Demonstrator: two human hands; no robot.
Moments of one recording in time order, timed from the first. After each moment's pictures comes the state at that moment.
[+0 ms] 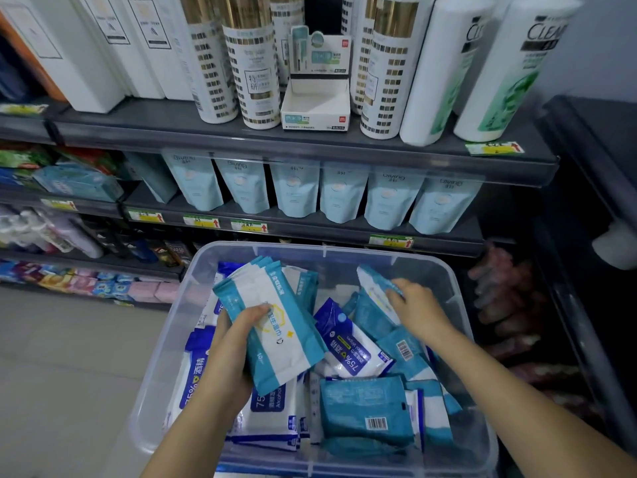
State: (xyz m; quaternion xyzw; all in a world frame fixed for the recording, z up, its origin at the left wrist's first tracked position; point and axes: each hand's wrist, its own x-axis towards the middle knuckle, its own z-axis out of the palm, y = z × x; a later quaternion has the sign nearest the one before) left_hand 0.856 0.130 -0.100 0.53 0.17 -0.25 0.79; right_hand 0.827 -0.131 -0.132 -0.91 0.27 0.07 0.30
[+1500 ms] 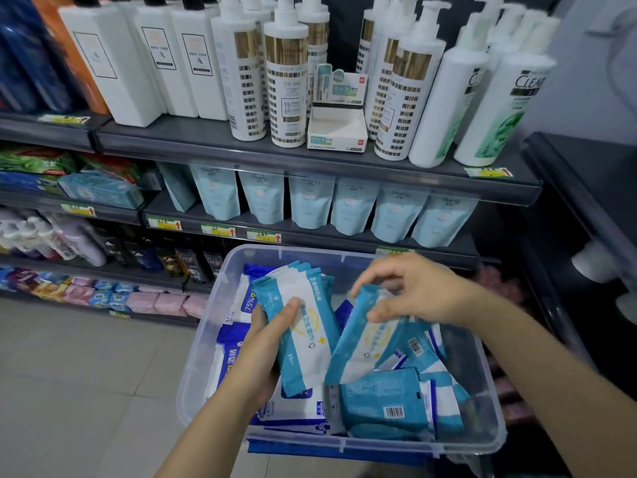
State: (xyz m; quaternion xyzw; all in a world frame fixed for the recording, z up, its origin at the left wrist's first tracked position) left_hand 0.845 0.155 -0.082 0.53 0.08 -0.31 0.79; right_hand 0.810 -0.055 0.020 -0.86 0.02 0.18 0.47
